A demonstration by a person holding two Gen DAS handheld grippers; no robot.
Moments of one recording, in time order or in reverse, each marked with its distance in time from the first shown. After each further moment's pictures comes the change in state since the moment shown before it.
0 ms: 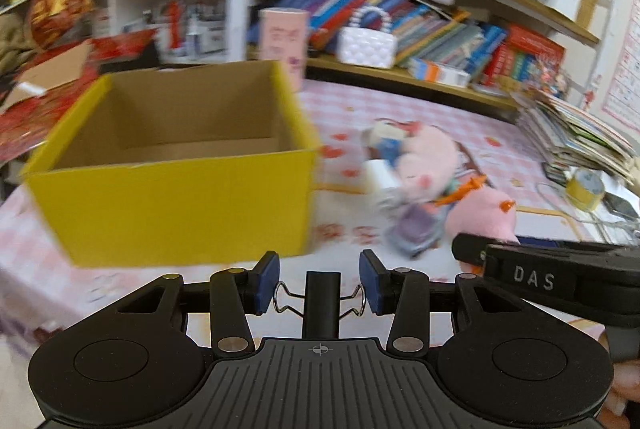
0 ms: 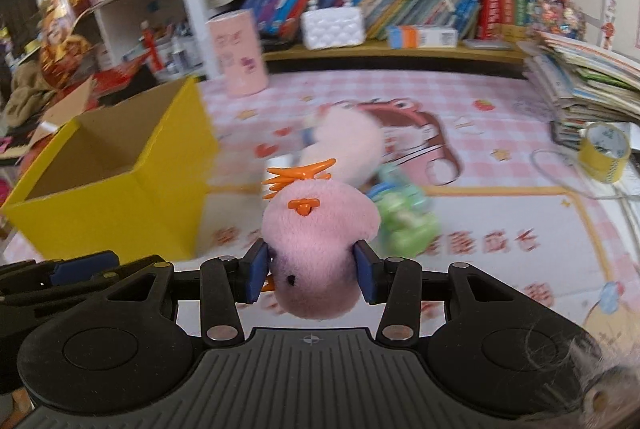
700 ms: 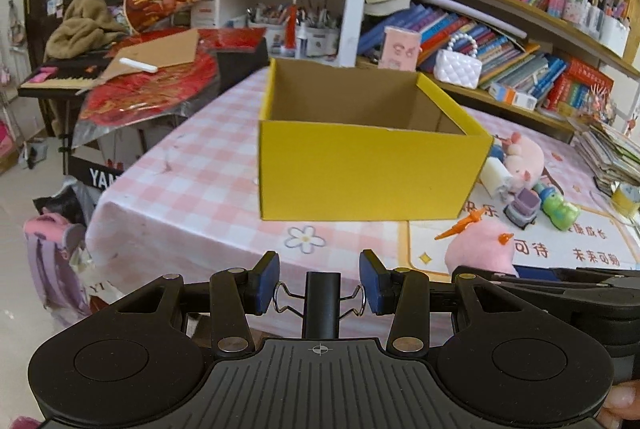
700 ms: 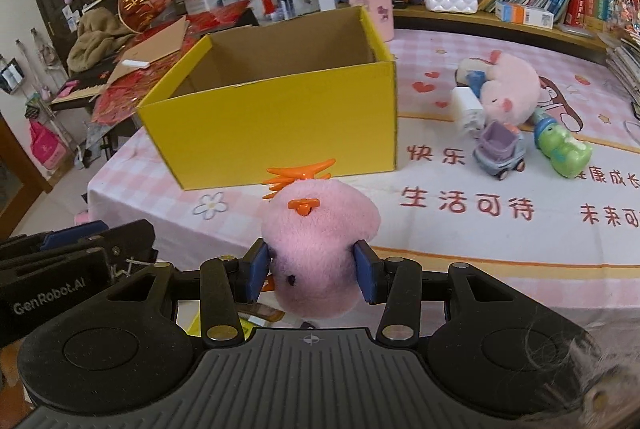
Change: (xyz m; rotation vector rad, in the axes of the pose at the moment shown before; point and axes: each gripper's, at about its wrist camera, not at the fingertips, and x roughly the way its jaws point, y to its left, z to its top) left arm -0.080 0.131 -0.041 -0.075 -0.046 0.113; right arm -0.015 0.147 -0.057 -0.077 0.069 0.118
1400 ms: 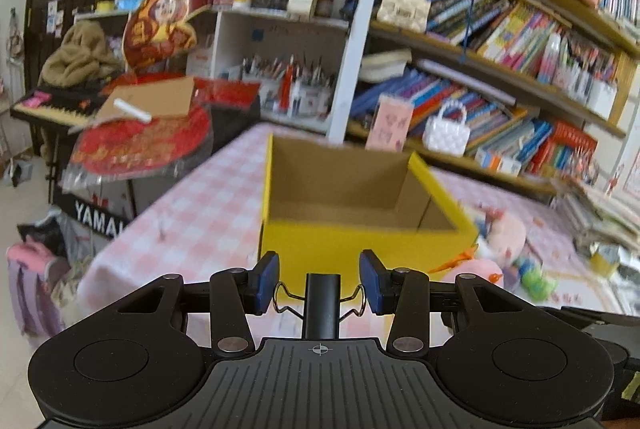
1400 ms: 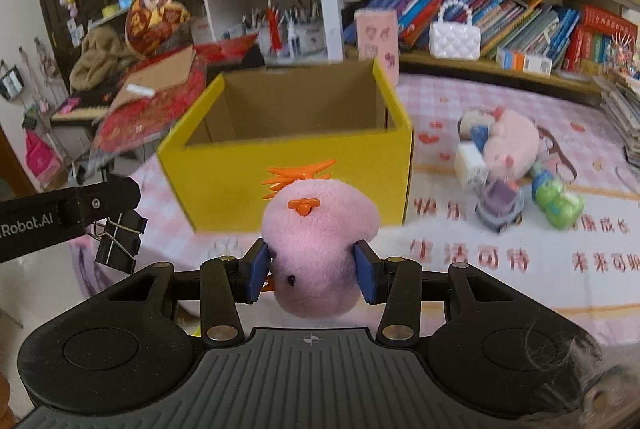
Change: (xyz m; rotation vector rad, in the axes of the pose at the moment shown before) left arm -0.014 0.017 0.050 -0.046 -0.157 -0.068; right arm -0.013 0.017 0.034 -0.026 -0.138 -0.032
